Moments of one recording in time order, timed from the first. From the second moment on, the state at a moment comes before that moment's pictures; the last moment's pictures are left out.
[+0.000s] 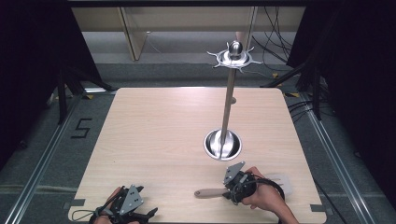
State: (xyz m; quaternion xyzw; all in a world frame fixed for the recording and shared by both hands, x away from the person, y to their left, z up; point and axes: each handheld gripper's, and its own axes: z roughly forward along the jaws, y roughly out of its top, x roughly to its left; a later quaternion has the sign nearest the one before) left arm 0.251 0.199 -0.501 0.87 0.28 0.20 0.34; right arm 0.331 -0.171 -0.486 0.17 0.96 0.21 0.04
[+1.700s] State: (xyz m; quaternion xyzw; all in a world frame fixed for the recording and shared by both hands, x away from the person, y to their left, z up) left arm 0.250 0.199 -0.500 0.87 0.28 0.20 0.34; right arm 0.332 -0.172 -0.478 0.14 0.98 0.13 0.04
